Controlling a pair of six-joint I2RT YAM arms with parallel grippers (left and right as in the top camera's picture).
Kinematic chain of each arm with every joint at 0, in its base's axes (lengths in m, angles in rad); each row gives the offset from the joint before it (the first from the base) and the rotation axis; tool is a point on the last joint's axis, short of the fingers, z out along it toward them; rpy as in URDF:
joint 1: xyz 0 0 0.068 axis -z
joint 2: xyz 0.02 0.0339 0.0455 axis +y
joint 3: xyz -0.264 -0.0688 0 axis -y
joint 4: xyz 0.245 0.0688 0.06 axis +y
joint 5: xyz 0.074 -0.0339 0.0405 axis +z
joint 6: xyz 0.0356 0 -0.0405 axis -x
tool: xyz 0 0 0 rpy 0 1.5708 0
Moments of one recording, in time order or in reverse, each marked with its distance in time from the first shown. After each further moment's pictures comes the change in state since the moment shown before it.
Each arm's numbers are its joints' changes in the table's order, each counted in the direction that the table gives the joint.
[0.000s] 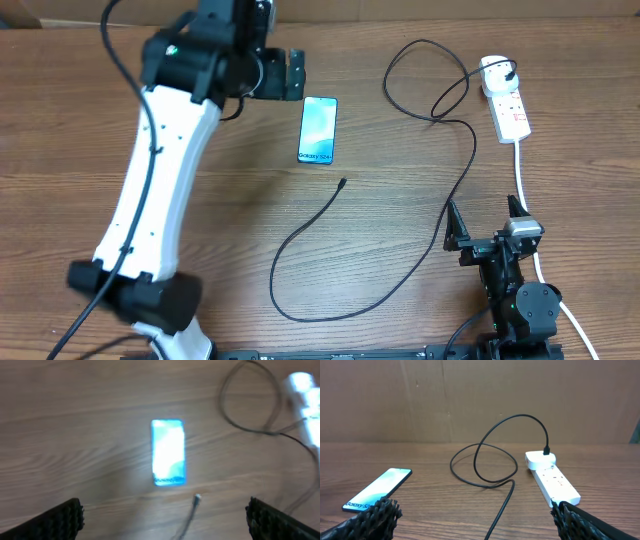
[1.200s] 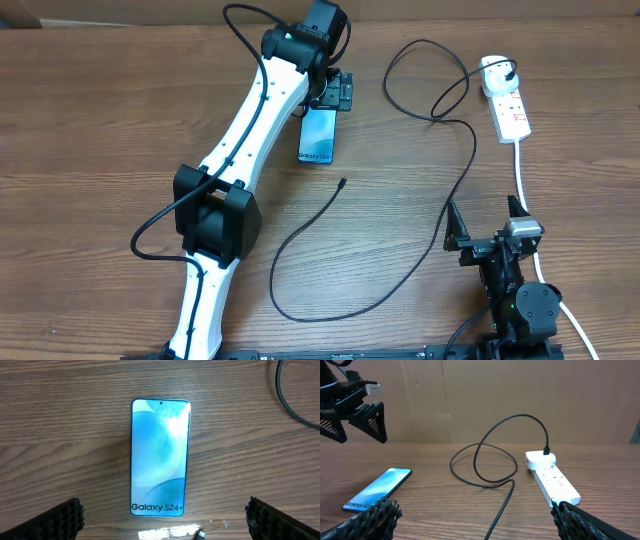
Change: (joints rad) left arm 0.113 0.446 0.135 -0.065 0.051 0.138; right arm 0.000 0.000 0.000 0.000 0.000 0.000
